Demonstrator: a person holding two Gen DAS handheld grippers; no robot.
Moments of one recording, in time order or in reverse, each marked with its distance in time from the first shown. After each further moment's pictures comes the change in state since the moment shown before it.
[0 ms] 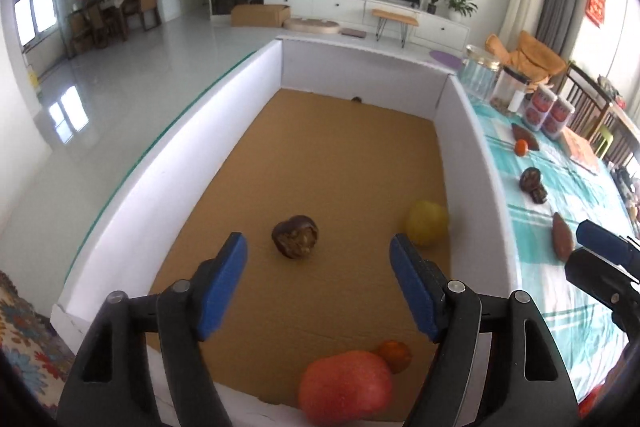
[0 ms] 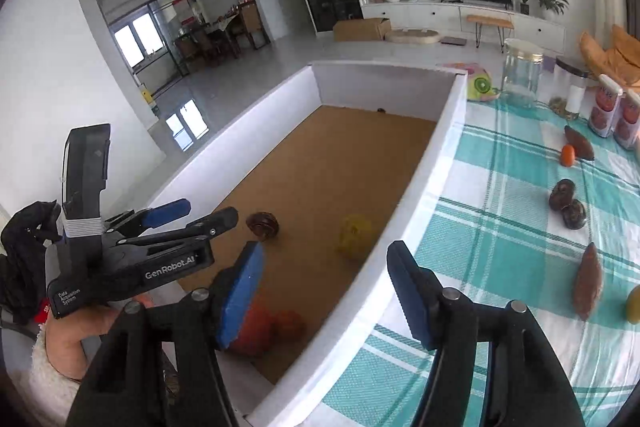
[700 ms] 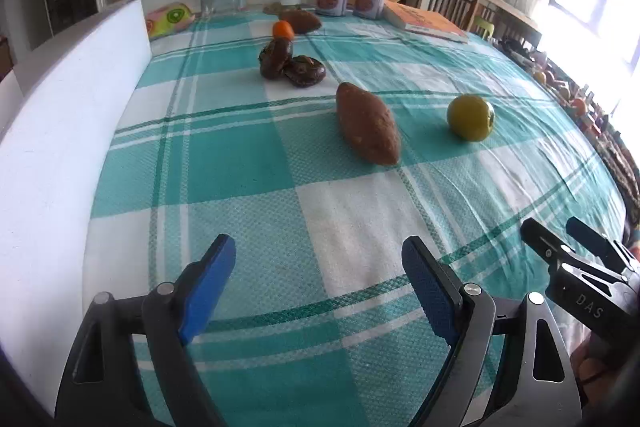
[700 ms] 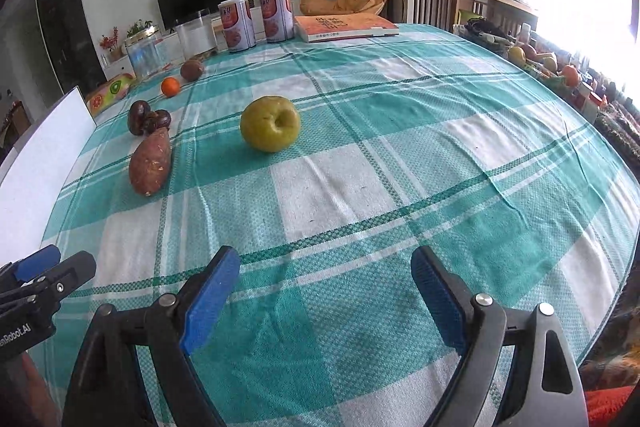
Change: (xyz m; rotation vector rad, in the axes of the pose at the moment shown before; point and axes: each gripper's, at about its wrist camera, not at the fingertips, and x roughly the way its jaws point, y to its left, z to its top) left arm 0.069 -0.251 -0.095 0.369 0.122 -0.327; right arm -0.089 -0.229 -0.172 0.467 -0.032 -0.725
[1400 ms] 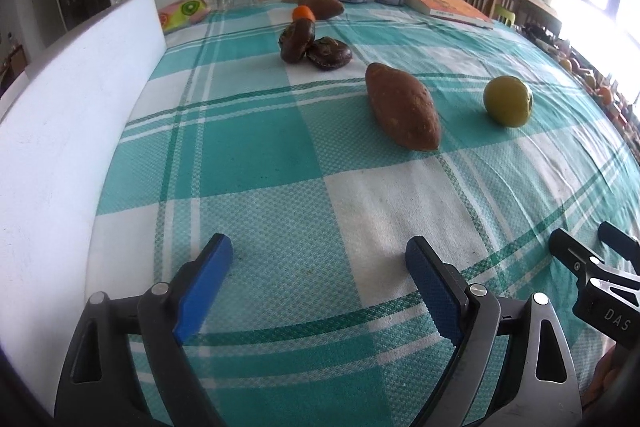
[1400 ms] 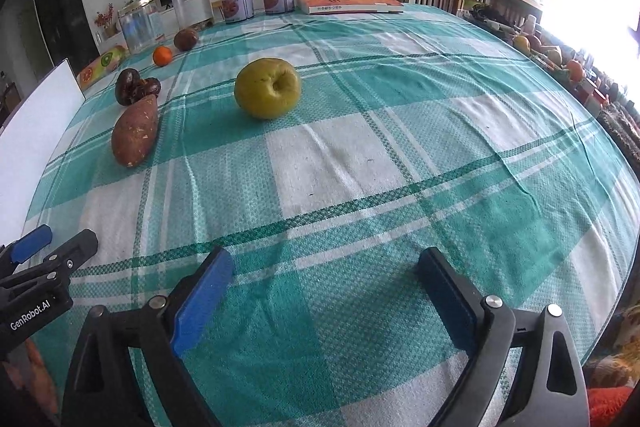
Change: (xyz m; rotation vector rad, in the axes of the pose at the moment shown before) left arm 0.017 0.002 -0.007 0.017 0.016 0.092; right arm 0.023 0.002 -0.004 -0.010 0.084 -0.016
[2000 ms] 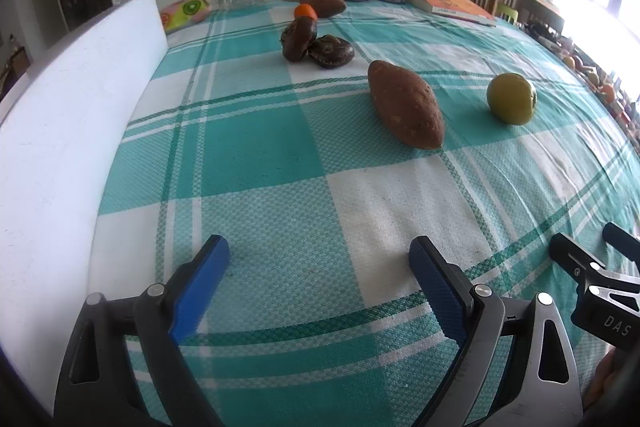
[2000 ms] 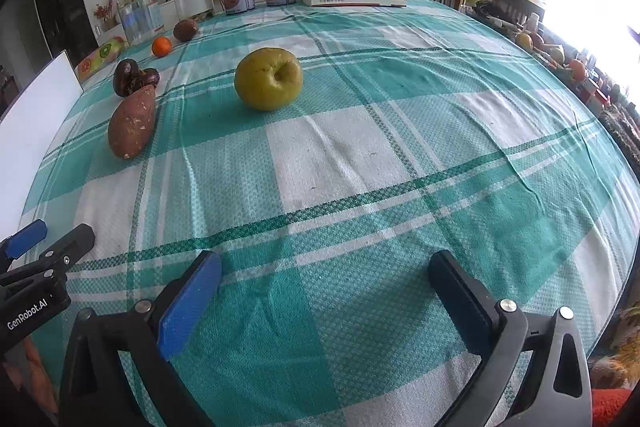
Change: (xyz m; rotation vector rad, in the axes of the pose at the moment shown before) left arm 0.001 0.000 0.000 0.003 0.004 0.009; right arm 0.003 0.003 0.001 -0.011 0.019 -0.005
